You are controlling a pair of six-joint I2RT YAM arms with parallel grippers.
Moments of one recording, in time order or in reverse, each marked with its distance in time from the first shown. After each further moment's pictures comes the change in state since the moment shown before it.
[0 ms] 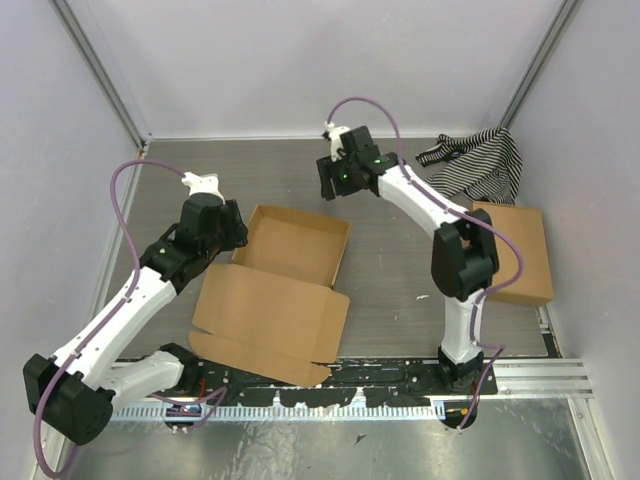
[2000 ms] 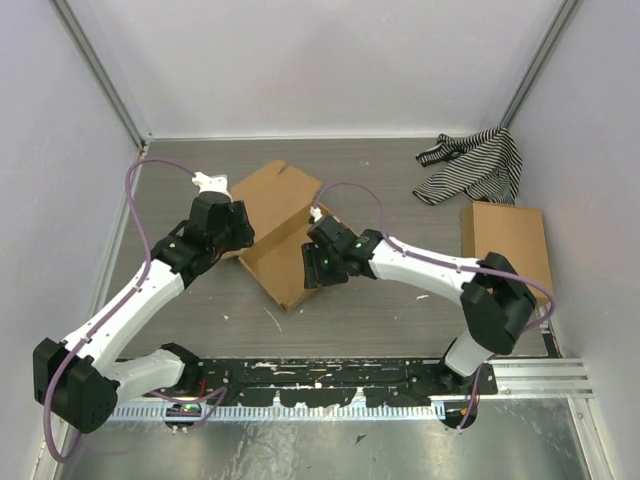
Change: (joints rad) left arm 0.000 0.065 -0.011 0.043 0.048 -0.004; right arm 0.386 -0.288 -0.580 0.039 0.013 0.535
